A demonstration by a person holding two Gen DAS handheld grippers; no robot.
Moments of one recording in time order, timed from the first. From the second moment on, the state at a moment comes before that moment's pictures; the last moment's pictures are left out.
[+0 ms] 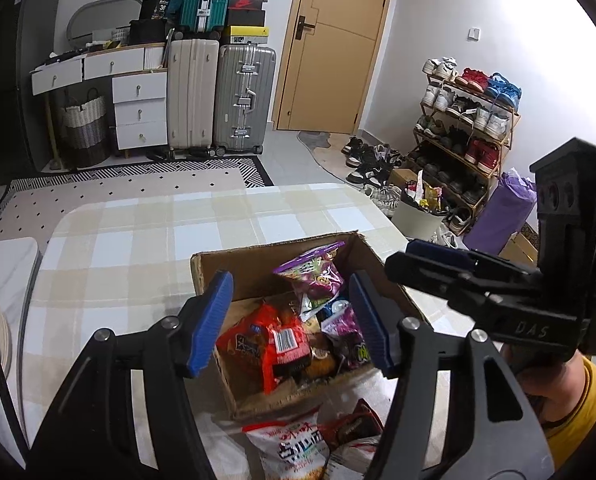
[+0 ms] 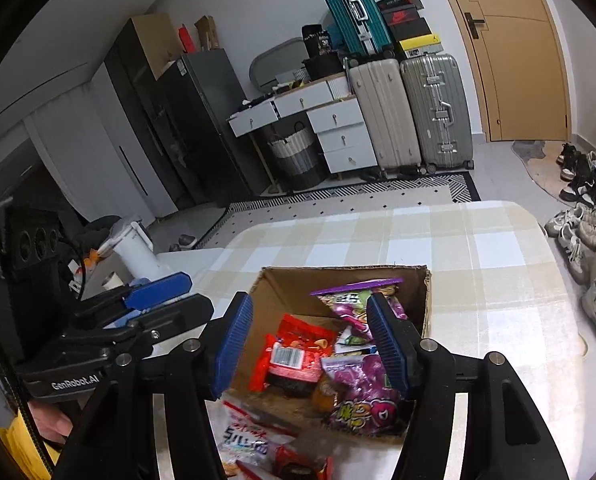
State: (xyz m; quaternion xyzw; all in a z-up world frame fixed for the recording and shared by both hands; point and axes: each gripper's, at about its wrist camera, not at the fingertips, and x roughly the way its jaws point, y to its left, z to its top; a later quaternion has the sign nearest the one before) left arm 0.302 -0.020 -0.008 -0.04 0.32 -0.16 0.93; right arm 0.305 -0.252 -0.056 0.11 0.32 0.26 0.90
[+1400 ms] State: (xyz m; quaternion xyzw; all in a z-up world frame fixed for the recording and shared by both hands) left arm -0.001 0.054 -0.027 -0.06 0.28 -0.08 0.96; right arm 0.050 -0.241 -0.110 0.05 0.28 0.28 0.92
